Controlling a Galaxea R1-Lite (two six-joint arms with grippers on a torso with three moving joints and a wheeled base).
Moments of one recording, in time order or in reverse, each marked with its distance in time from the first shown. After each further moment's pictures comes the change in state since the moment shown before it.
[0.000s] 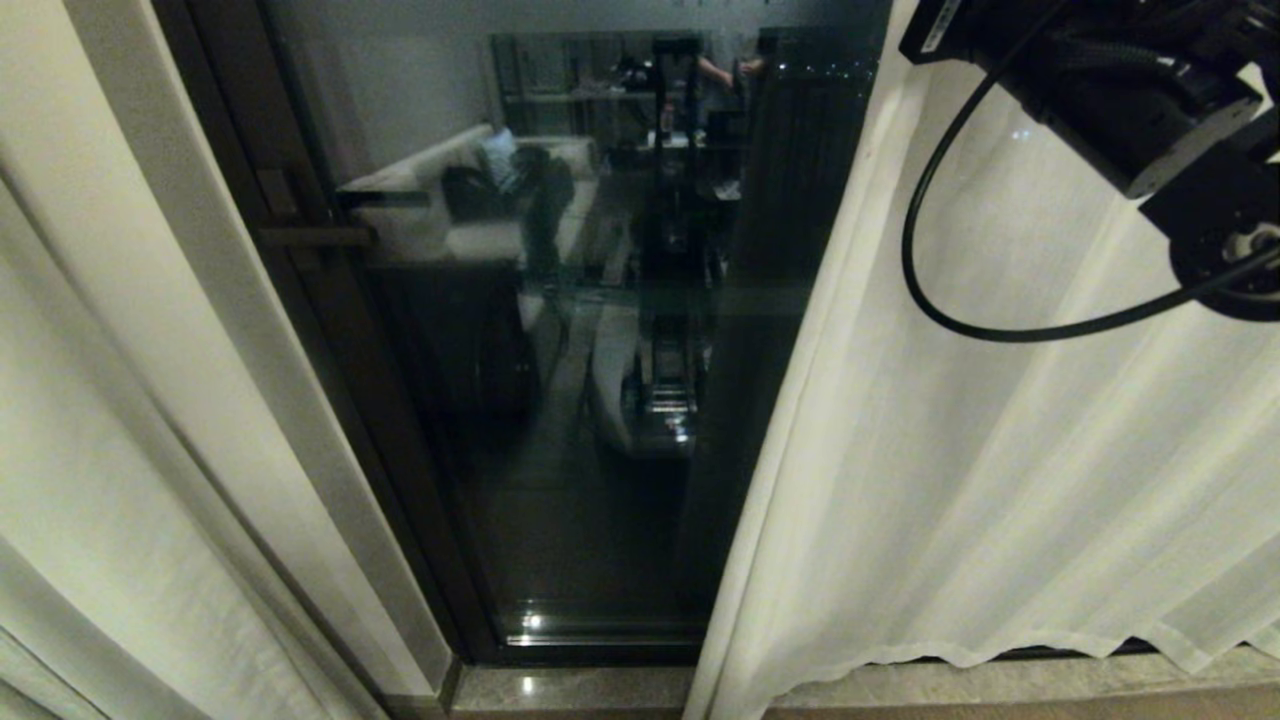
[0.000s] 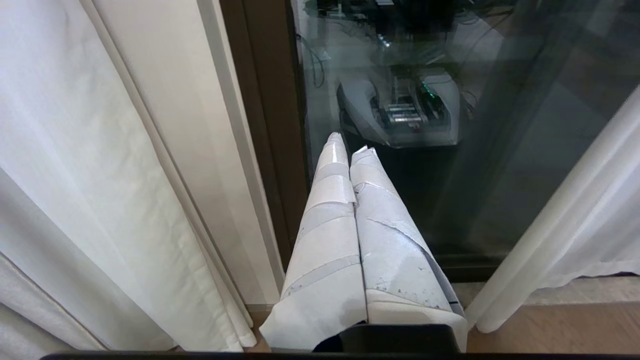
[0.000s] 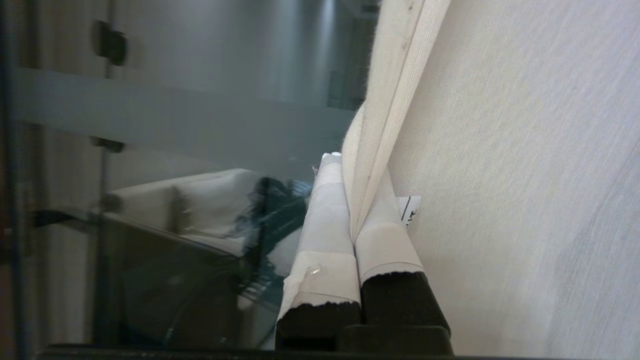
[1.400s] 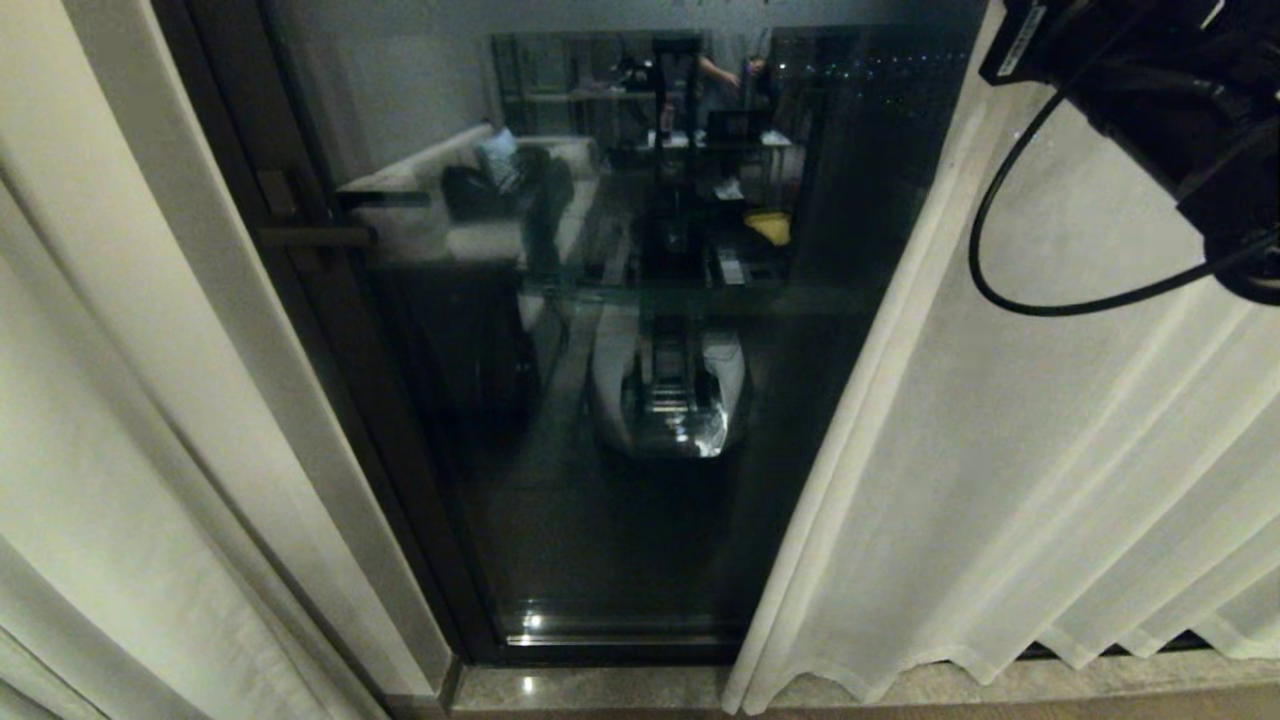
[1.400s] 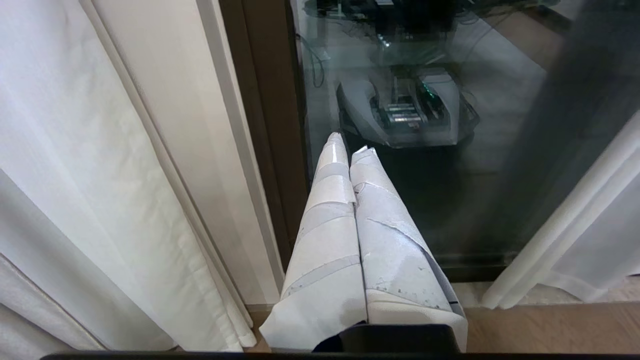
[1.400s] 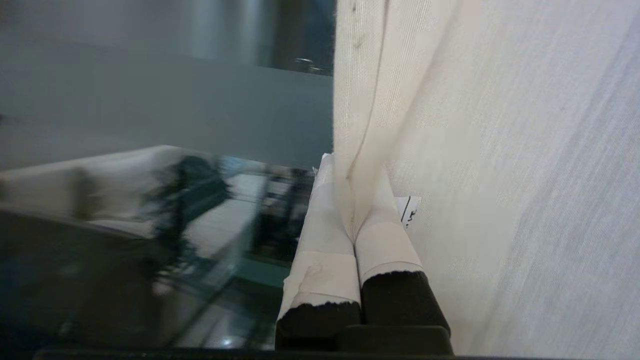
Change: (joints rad) left arm 0.000 0.000 0.000 0.000 -0.001 -0.001; right arm -0.209 0.011 0.009 0.005 0.008 0.002
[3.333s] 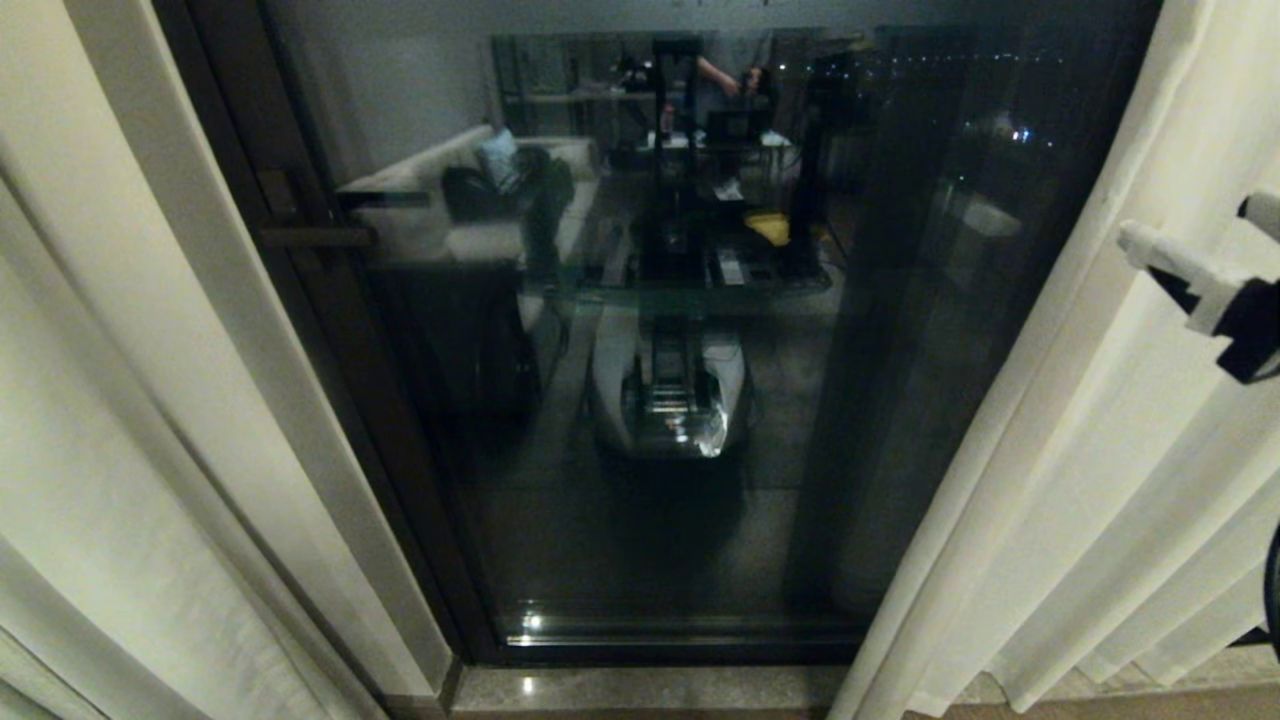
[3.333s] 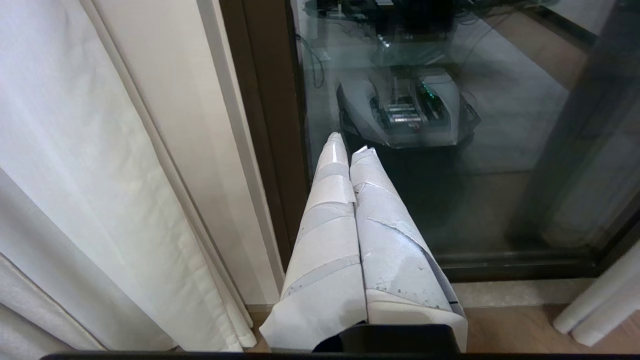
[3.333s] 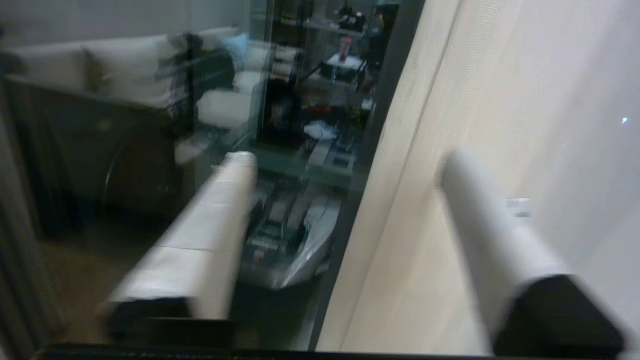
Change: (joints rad) left arm 0.000 0.000 0.000 0.000 0.001 0.000; right arm -0.029 -0.650 0.958 -0.035 -0.008 0.006
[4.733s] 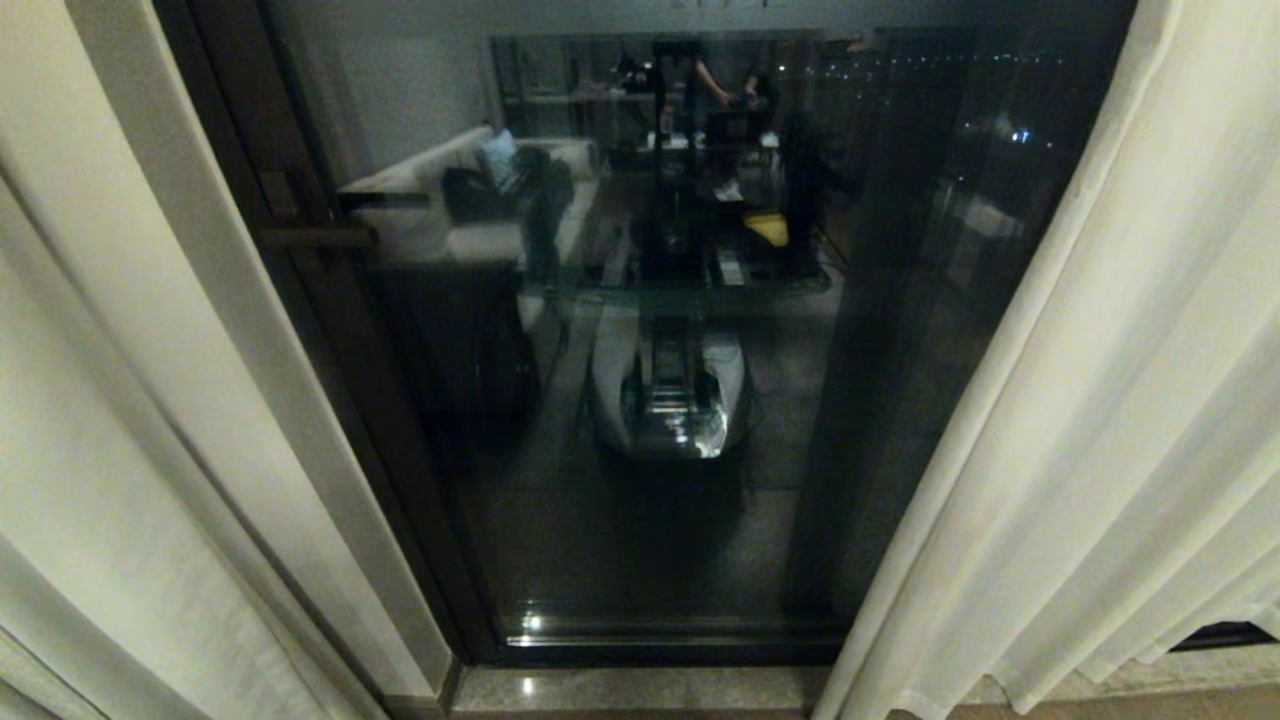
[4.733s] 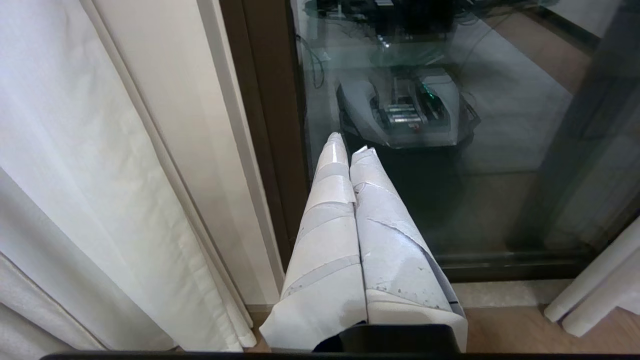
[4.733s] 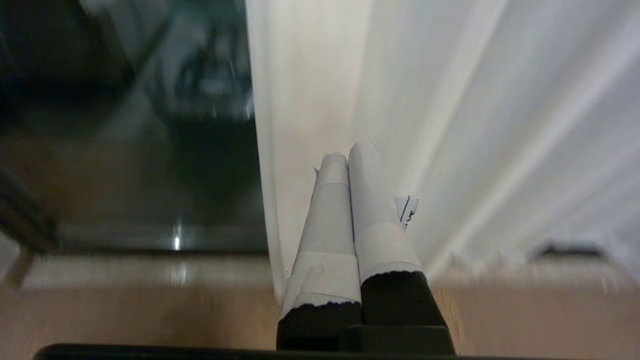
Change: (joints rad) left arm 0.000 0.000 0.000 0.000 -0.001 0.000; right arm -0.194 -0.649 0.572 0.460 -0.064 0.110
